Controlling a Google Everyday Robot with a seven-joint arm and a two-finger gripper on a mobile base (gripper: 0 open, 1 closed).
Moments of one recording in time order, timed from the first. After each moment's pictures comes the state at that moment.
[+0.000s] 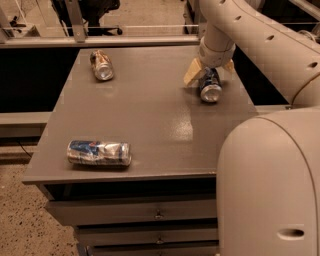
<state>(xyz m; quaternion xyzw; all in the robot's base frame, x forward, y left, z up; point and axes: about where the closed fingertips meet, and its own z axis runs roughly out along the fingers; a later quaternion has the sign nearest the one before) 0.738 -0.186 0.844 -0.12 0.98 -0.03 0.16</state>
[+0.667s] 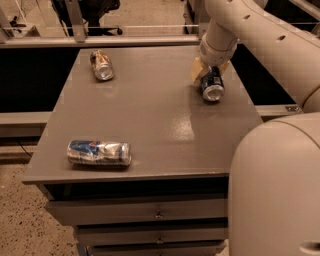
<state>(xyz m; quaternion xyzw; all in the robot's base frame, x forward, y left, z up) 0.741 -0.177 0.853 -0.15 0.97 -0.01 0.19</state>
